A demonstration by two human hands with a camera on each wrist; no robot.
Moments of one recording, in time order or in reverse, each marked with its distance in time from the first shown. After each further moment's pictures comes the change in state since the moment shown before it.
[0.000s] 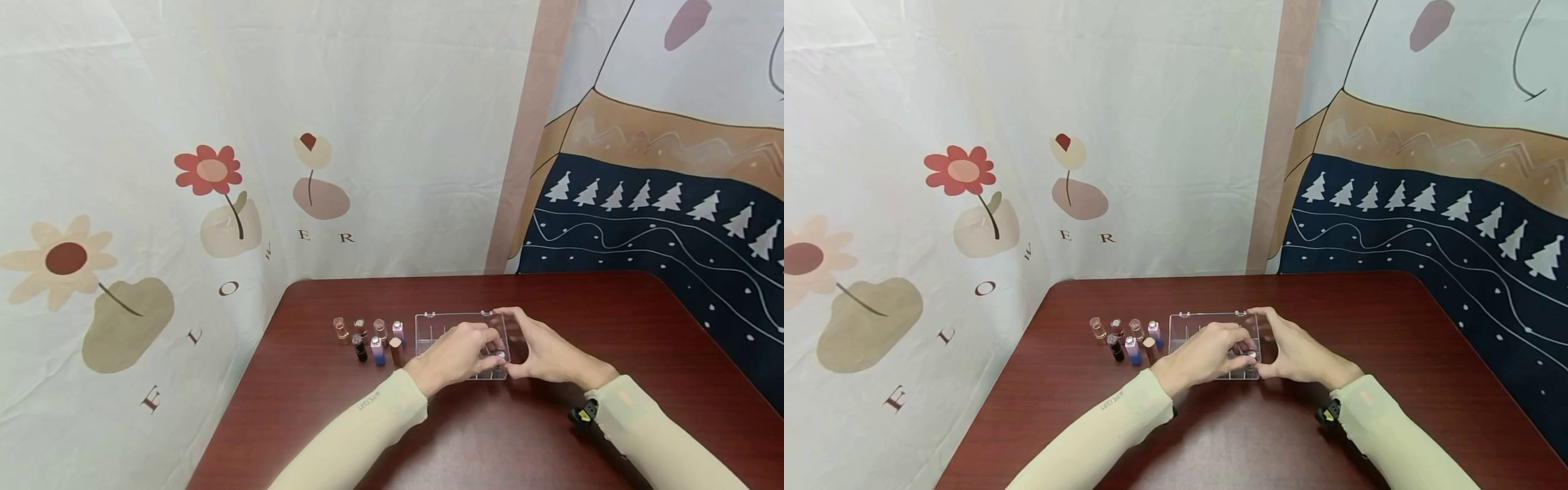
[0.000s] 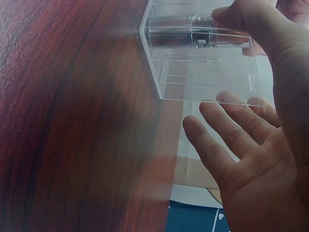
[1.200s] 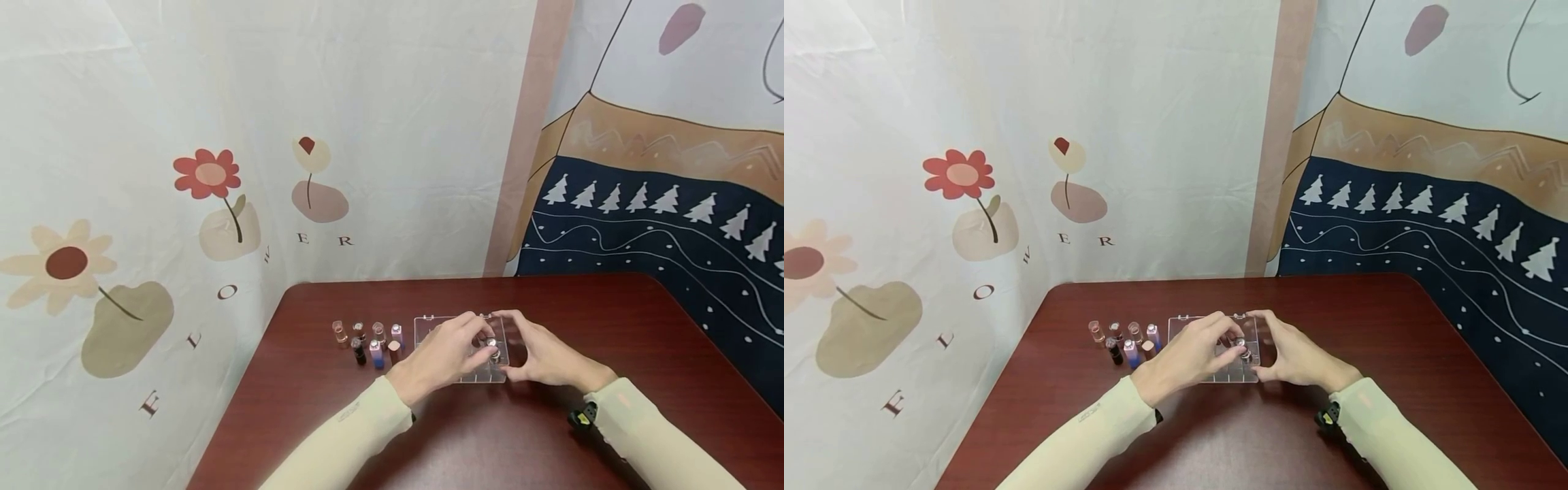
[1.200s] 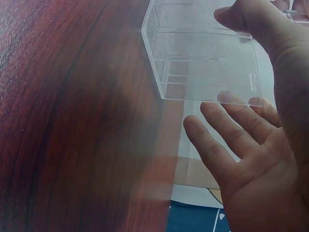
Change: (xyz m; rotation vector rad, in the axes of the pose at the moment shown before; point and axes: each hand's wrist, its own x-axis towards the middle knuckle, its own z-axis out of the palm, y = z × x) left_hand -0.018 0.009 -0.029 -0.022 0.164 -0.022; right_hand -0.002 0.001 0.002 0.014 -0.014 0.034
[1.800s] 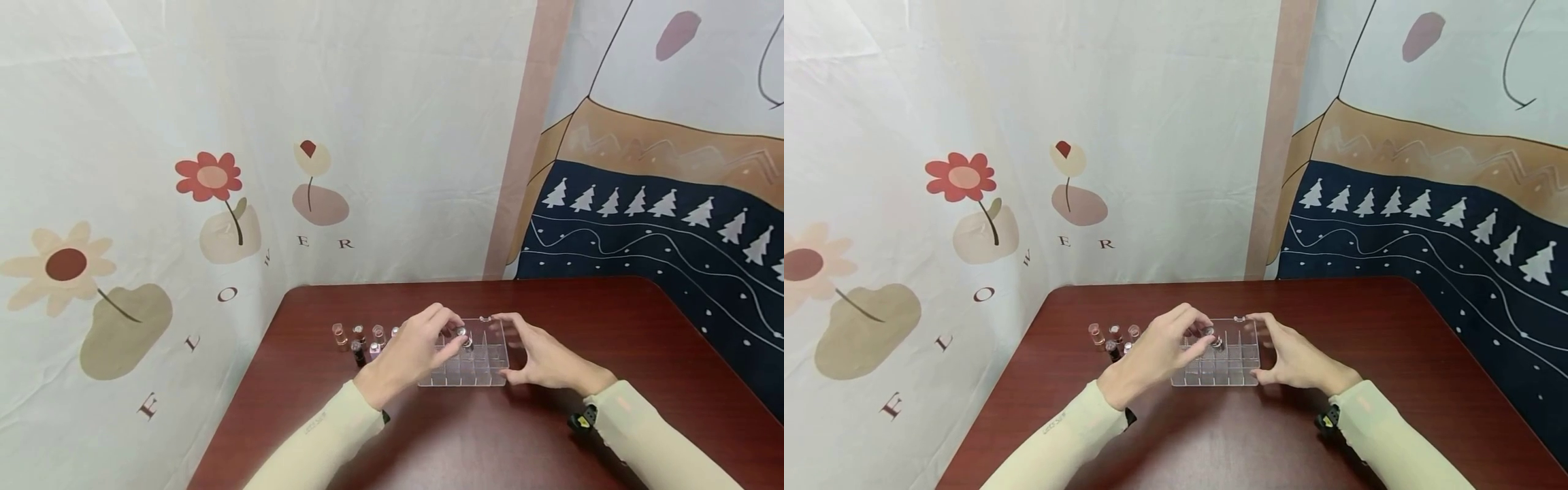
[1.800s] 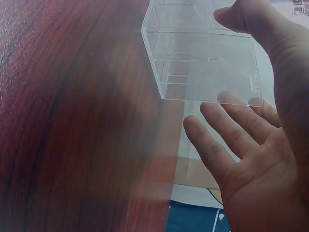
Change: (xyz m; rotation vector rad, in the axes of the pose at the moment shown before) left_hand -0.024 -0.019 -0.038 -0.056 0.184 0.052; right_hand 0.000 -0.001 0.000 -0.007 0.020 -0.027
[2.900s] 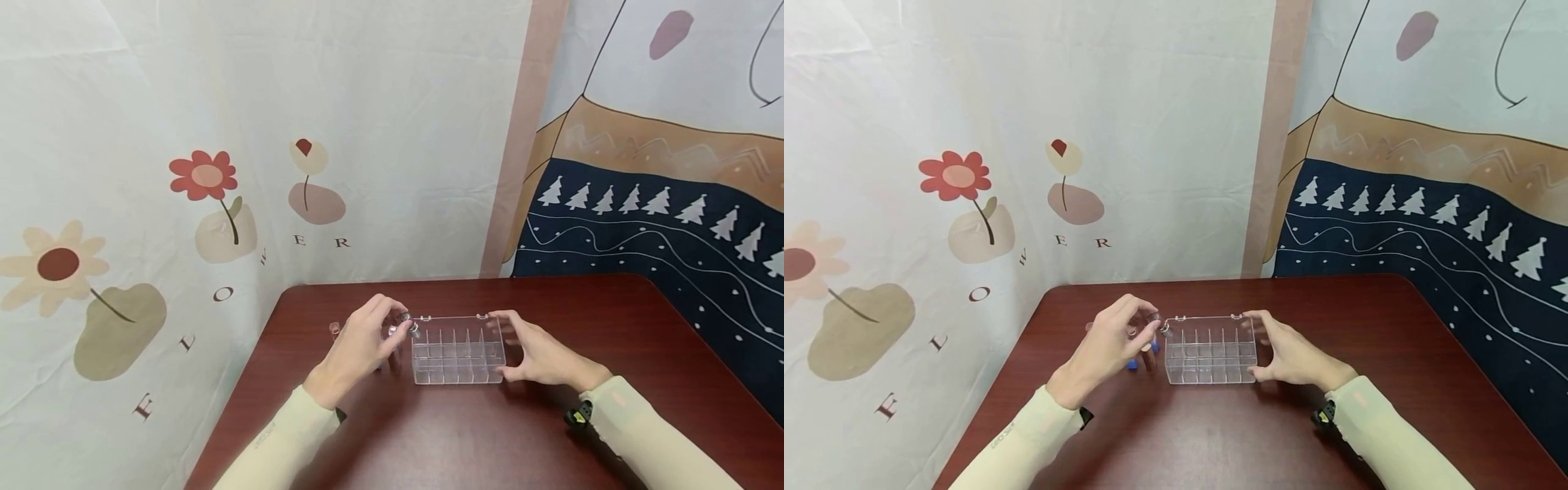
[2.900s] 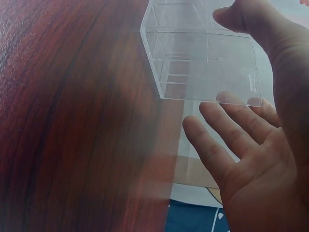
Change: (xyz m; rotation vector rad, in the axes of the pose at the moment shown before) left_hand -0.039 -0.033 -0.053 0.027 0.084 -0.205; right_hand 0.001 -0.003 -0.001 -0.012 -0.016 0.054
